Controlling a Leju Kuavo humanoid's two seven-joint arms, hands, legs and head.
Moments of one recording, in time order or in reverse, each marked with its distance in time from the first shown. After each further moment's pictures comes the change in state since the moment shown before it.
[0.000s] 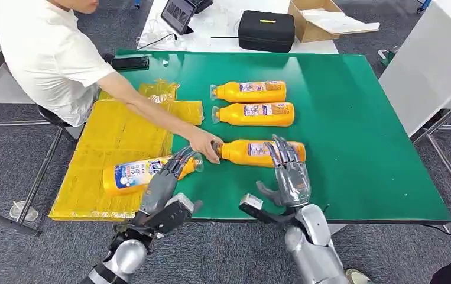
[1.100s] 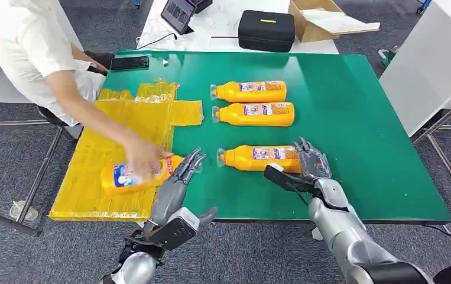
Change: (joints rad) left arm 0.027 -0.021 -0.086 -0.057 0.086 0.055 -0.035; right arm -0.336 -0.160 0.040 0.522 0.074 0.268 0.319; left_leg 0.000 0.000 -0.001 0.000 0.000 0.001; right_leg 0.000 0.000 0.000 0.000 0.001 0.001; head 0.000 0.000
